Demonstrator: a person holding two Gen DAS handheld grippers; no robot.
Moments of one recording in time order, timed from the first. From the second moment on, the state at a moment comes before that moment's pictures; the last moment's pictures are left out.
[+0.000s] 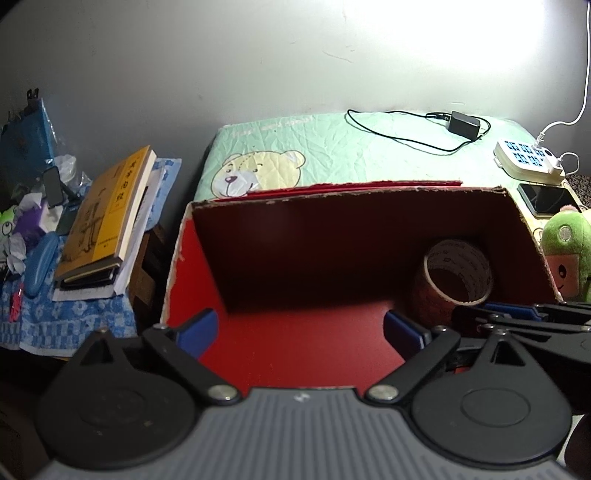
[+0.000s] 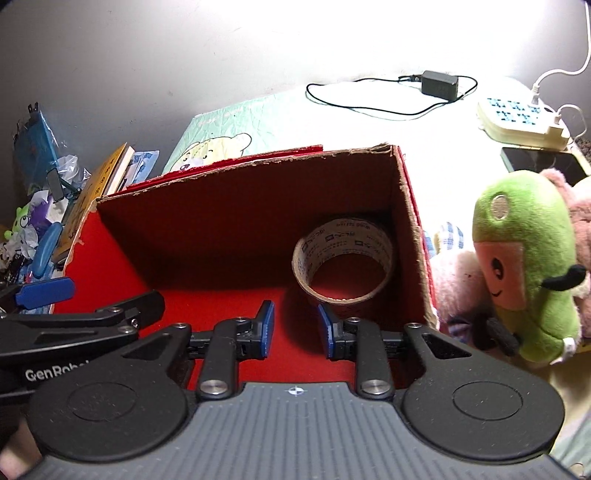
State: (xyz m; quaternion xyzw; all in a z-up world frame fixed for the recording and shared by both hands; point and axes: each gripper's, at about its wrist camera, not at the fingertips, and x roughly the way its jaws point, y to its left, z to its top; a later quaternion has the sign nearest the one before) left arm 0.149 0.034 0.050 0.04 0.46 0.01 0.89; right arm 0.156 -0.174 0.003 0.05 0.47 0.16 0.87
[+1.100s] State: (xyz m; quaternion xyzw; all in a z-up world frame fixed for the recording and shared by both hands) left arm 0.066 0.030 0.083 0.03 0.46 0.02 0.89; right arm 0.068 -0.205 0.053 0.05 0.40 0.17 0.90
